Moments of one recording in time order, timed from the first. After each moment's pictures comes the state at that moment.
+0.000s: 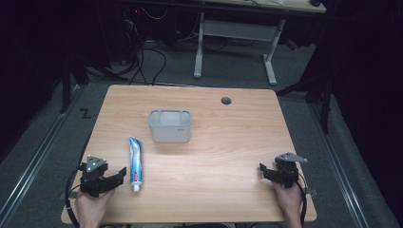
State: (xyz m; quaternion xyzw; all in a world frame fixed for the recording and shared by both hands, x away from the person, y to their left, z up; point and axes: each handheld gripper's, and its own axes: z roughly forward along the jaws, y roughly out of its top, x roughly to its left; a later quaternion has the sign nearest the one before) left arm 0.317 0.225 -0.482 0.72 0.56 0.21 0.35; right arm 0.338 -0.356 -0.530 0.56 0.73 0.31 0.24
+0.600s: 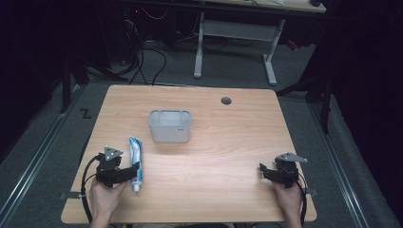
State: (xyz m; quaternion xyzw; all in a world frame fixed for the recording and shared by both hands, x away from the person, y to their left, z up) left arm 0.343 0.188 -0.477 0.75 0.54 0.20 0.33; right arm 0.338 -0.356 -0.530 0.56 0.73 0.31 0.24
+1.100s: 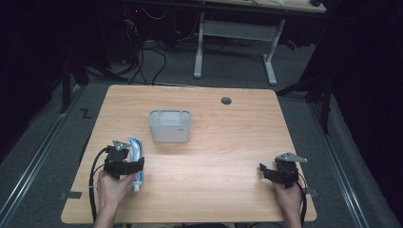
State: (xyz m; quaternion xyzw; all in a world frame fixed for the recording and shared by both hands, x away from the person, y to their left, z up) left arm 0.370 0.176 -0.479 0.75 0.56 0.19 0.29; right arm 0.338 -0.356 -0.530 0.56 0.73 0.31 0.24
